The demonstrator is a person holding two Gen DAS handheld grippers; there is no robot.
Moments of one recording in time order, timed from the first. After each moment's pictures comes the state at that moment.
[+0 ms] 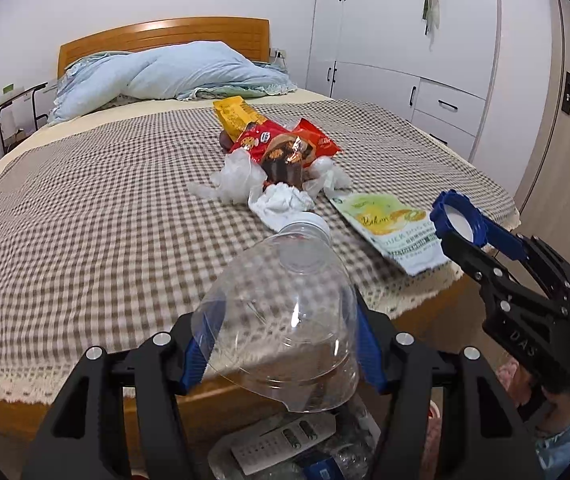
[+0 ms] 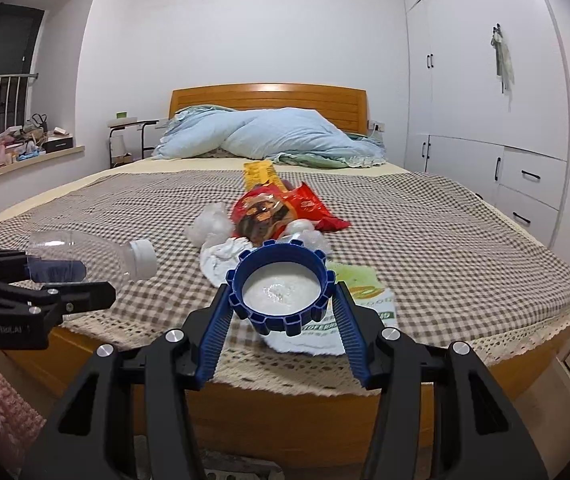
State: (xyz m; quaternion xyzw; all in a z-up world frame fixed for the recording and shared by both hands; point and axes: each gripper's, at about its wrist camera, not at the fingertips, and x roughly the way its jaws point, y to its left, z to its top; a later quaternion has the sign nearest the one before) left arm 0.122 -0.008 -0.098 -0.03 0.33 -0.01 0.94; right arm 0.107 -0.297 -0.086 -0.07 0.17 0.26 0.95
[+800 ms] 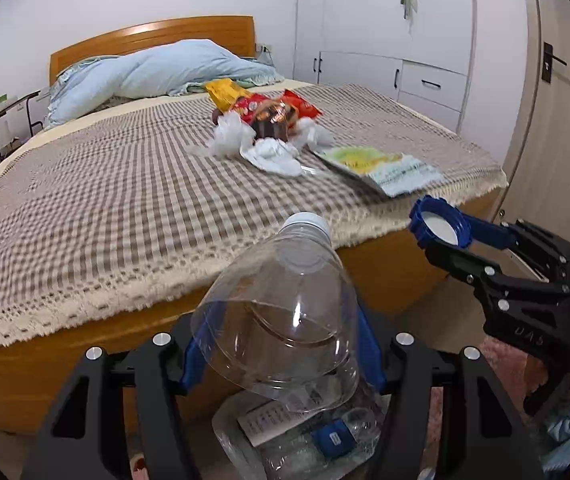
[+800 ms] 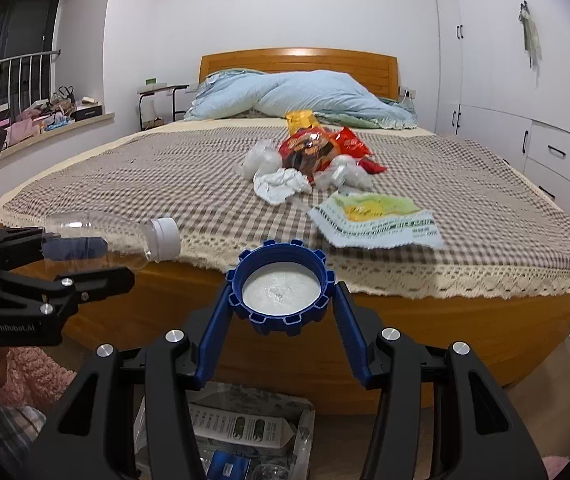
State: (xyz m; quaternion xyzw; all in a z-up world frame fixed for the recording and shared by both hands) left arm 0.059 -0.016 -0.137 0.00 0.34 -0.02 0.94; right arm 0.058 -0.299 -0.118 -0.09 0.24 0.30 0.92
